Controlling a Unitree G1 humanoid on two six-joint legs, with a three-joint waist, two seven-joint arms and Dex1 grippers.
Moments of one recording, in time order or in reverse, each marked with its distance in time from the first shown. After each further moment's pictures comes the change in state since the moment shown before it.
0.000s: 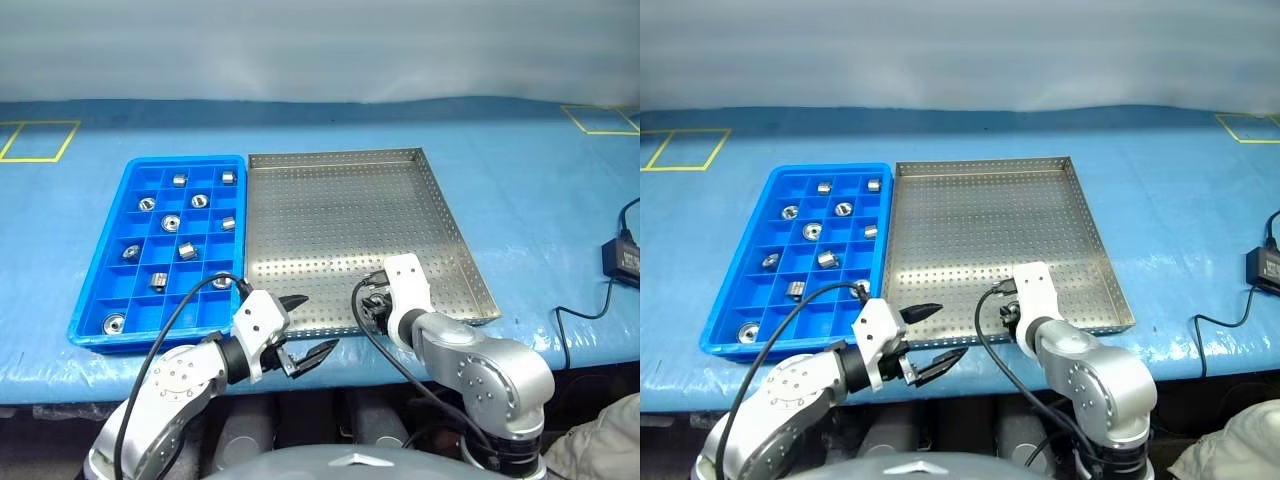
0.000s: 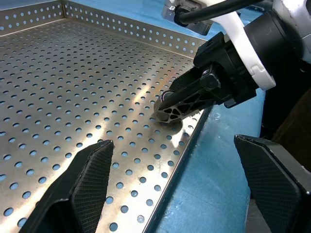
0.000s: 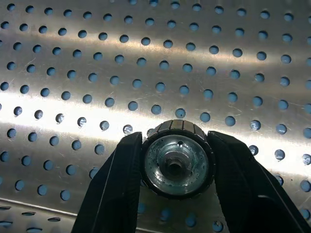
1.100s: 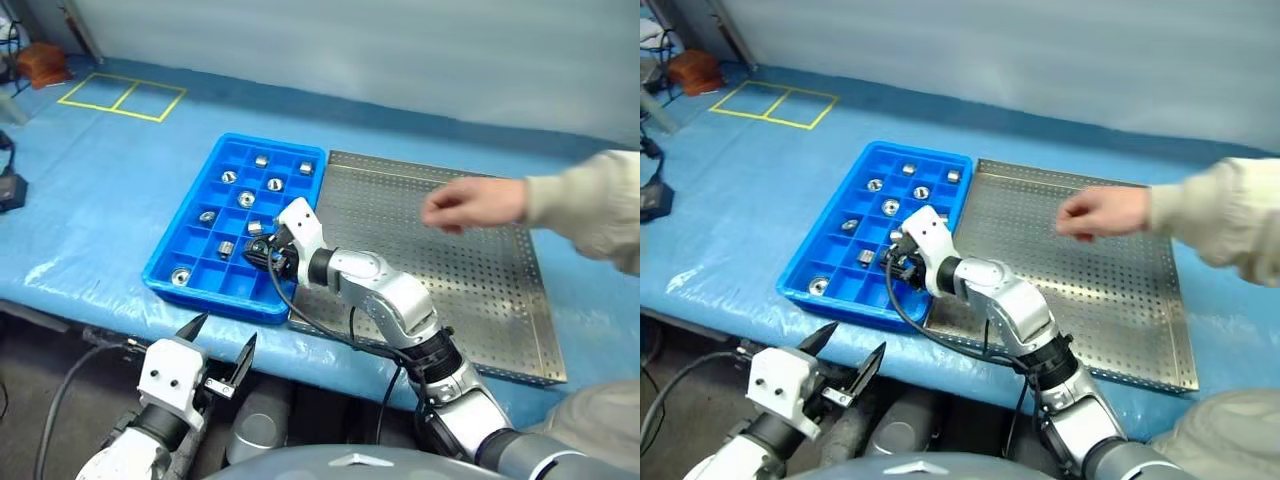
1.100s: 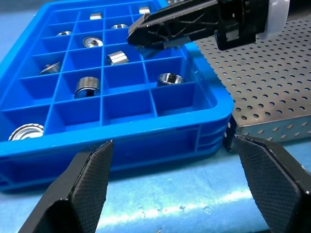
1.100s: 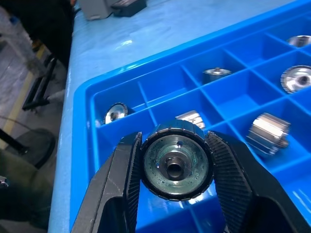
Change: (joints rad) left arm 0.629 -0.151 0.239 -0.207 0.179 -0.289 0.257; right arm -0.306 0.075 0.400 0.625 -0.108 -0.869 0.596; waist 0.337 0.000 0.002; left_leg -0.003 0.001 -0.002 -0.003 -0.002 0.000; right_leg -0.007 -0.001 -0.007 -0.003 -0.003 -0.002
